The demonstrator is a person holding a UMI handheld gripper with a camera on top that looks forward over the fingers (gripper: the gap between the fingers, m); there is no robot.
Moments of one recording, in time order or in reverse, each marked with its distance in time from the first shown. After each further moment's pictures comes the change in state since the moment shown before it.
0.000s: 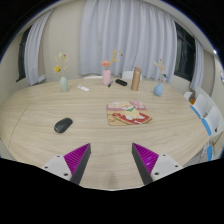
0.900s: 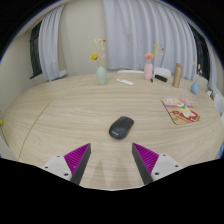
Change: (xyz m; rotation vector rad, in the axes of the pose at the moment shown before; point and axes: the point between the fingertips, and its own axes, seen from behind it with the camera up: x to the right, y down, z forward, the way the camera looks) arm -0.264 0.012 0.072 -0.020 -0.197 -0.002
